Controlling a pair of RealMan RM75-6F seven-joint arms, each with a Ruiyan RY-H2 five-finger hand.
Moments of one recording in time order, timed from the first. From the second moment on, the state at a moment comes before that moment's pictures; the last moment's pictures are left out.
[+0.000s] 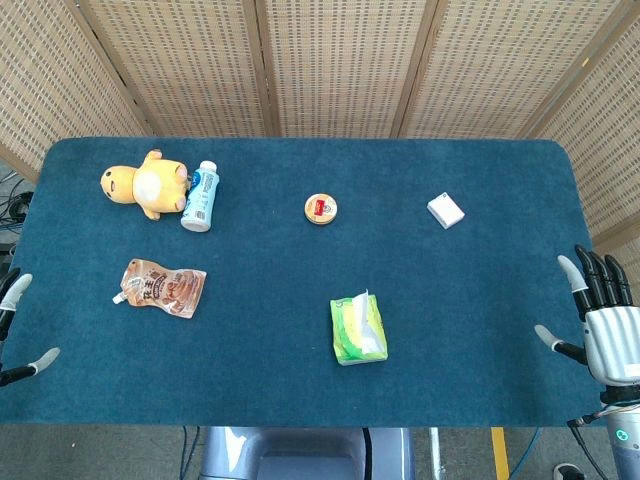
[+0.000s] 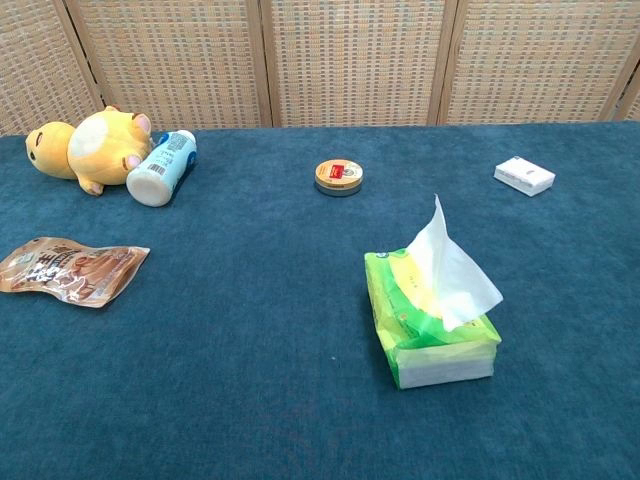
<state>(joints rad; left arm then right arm) -0.05 -1.06 -0.02 -1.56 1.60 1.60 -0.15 0.14 -1.16 0.13 -1.48 -1.61 1.64 0.07</state>
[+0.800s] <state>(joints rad) -0.08 -1.08 -0.04 -1.56 1.54 1.53 -0.12 0.42 -1.20 0.08 -1.33 -2.01 1.53 0.10</state>
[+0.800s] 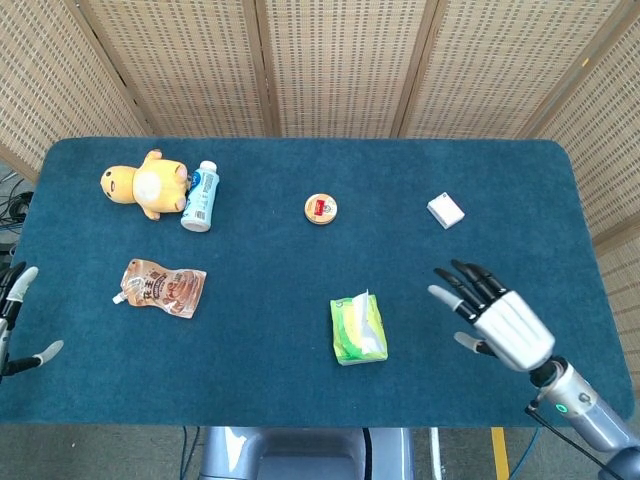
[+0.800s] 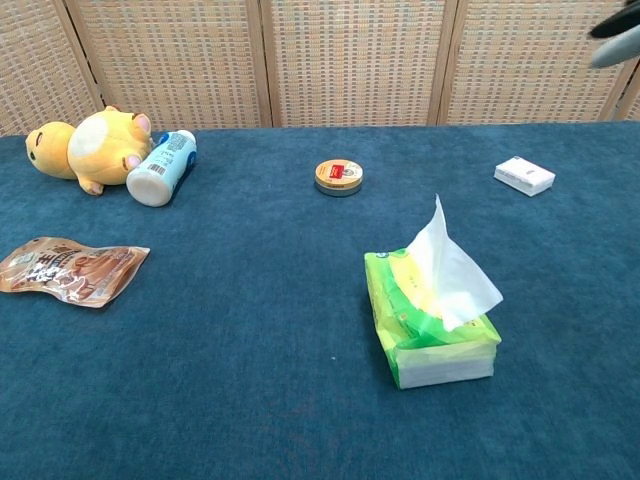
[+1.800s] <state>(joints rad) -0.10 -1.06 -0.05 -1.54 1.50 1.48 -0.18 0.71 -1.31 0.08 -1.50 -2.00 0.96 -0.41</state>
